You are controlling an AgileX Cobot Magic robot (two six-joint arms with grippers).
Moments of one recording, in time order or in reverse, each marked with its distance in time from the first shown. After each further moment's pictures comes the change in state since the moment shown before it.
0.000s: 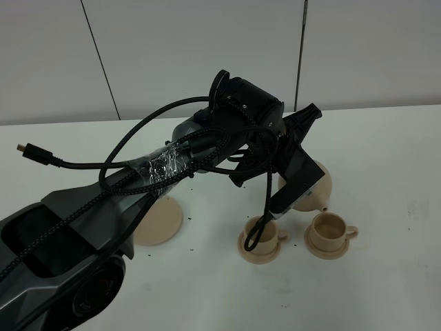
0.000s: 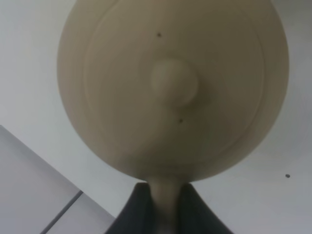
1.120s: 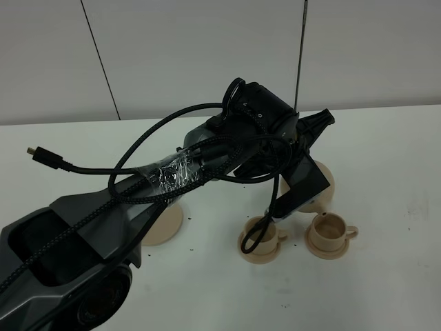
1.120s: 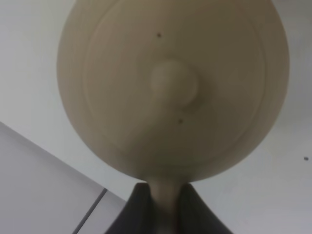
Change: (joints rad) left arm -0.042 0.000 0.000 0.102 -0.011 0.035; right arm 0.000 0.000 0.000 0.000 0.000 0.000
